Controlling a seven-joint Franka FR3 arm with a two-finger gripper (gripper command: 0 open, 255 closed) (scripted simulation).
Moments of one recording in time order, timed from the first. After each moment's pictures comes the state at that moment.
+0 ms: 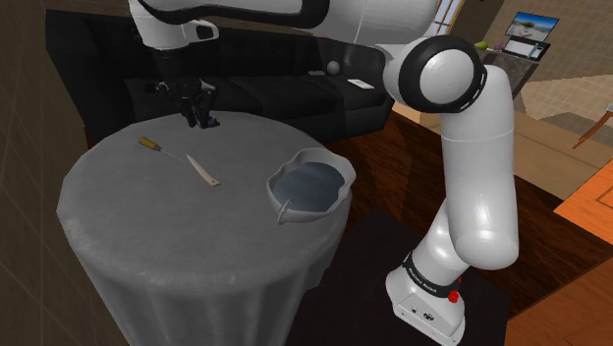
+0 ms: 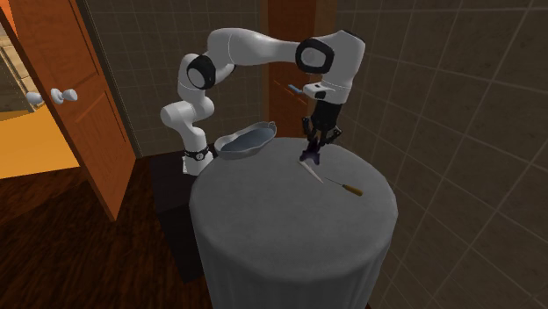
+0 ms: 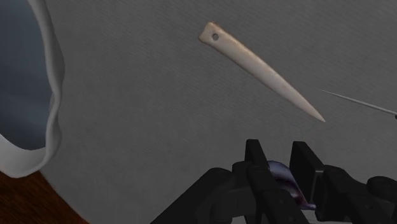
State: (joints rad) arm 0.28 0.55 0.38 -1.10 -0.31 1.43 1.63
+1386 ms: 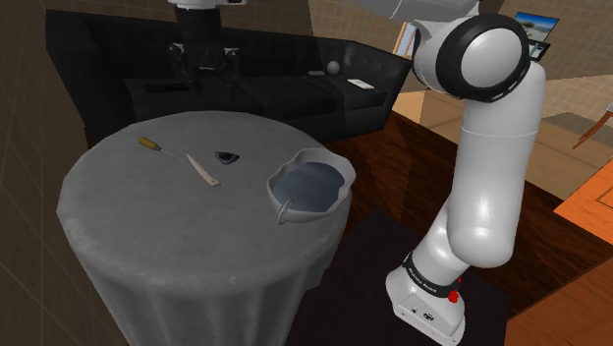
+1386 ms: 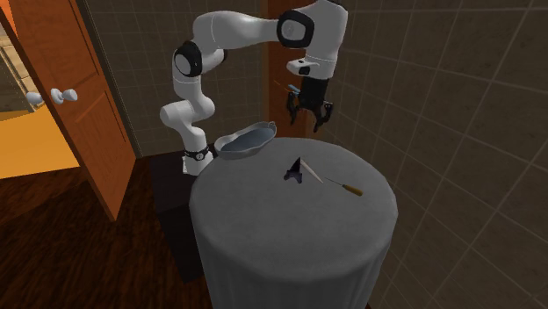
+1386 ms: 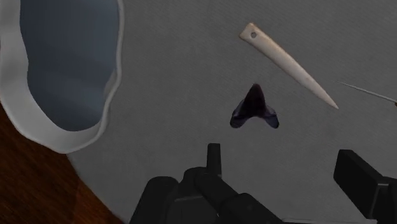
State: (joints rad) arm 0.19 0.37 0.41 -1.19 -0.21 1.40 1.54
